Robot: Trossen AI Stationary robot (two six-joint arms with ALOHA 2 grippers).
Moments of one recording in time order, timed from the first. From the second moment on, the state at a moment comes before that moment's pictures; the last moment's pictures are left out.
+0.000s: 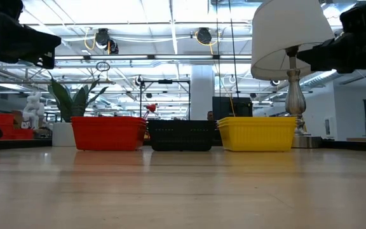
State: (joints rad) left arm -0.45 0.24 0.01 0.23 -0.31 0.11; right arm 0.04 0.02 0.02 -0.01 0.05 -0.25
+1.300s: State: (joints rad) left arm -0.45 0.24 0.01 0.18 -0.31 0.13; right arm 0.01 0.01 0.01 0.02 0.03 -0.27
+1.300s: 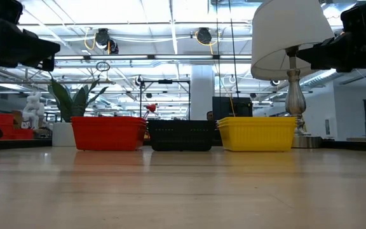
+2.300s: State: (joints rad) left arm -0.11 0.00 0.01 0.03 0.11 0.19; right arm 0.01 0.00 0.01 0.02 0.02 -0.27
